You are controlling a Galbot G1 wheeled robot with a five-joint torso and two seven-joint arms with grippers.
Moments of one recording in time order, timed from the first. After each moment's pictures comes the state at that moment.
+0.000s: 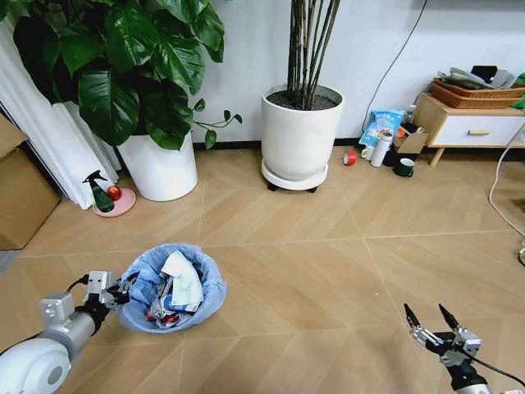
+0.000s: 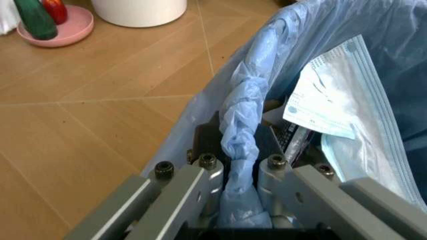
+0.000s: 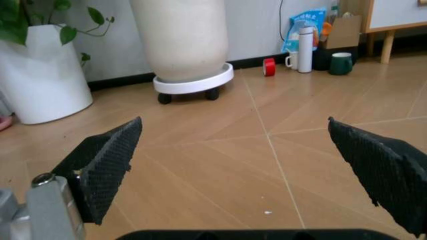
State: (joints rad) left arm 1.67 -0.76 -0.74 -2.02 -0.87 0.30 -0.05; right arm -1.72 1.26 0.90 1.57 0.67 0.44 -0.54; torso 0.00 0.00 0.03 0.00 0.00
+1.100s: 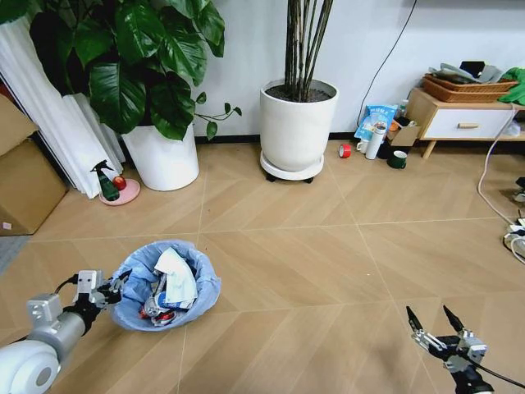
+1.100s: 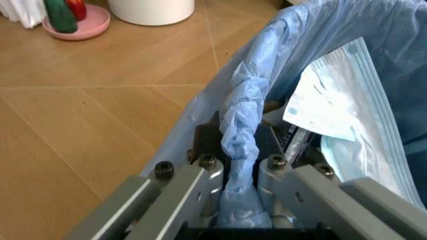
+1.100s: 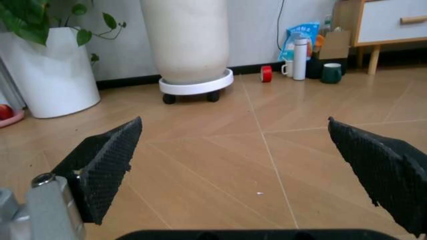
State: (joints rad) left arm 1.69 -0.79 -0.81 -2.01 -0.88 0.29 -0.02; right arm -1.74 1.29 0.93 1.62 0.64 0.45 -0.55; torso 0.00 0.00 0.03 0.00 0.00
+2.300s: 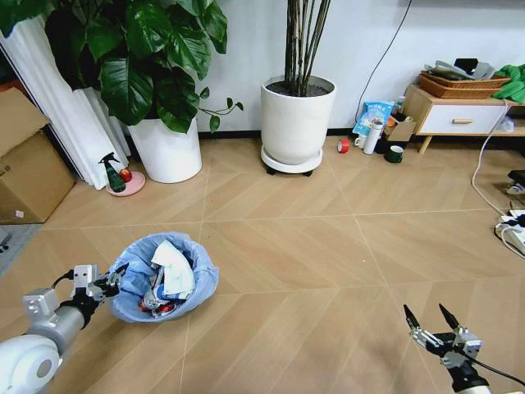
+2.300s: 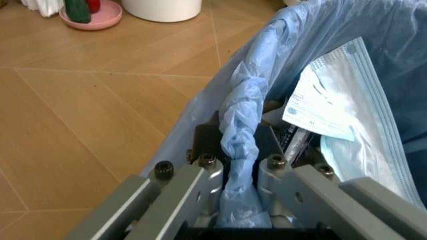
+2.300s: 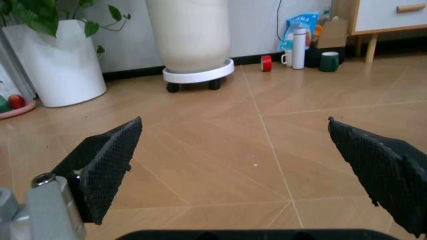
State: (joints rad) left arm 1.65 -0.81 -0.81 -2.01 -0.91 0.30 -0.04; right arm -1.71 1.27 0.91 1.56 0.65 0.45 -0.56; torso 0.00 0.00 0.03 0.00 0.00
